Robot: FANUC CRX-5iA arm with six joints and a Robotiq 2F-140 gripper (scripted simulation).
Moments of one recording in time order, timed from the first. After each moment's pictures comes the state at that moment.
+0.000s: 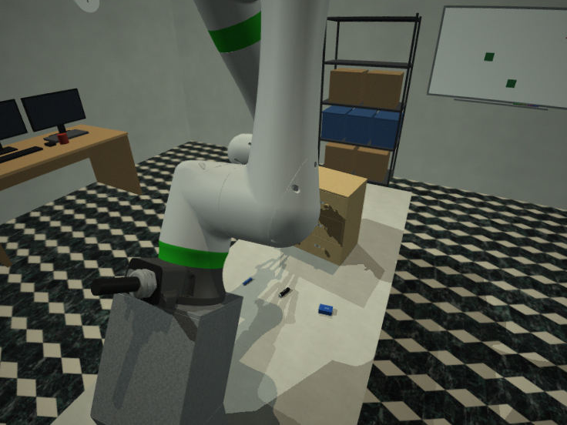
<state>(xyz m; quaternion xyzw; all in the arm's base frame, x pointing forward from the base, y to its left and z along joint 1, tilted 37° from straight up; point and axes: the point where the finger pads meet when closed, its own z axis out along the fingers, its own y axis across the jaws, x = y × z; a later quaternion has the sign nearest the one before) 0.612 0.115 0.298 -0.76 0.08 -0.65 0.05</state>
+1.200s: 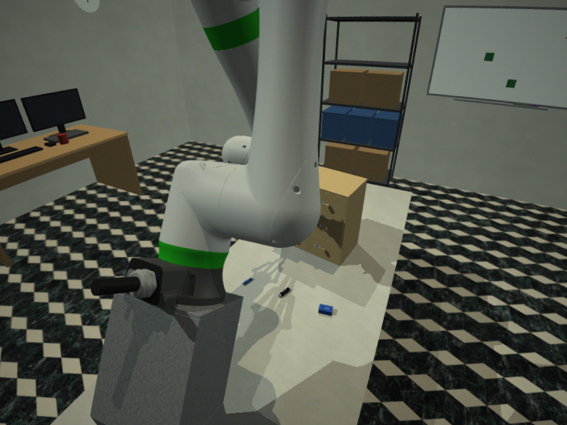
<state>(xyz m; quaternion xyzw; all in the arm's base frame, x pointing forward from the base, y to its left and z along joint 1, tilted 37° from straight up) 0.593 0.118 0.284 -0.76 0.08 -0.64 0.05</state>
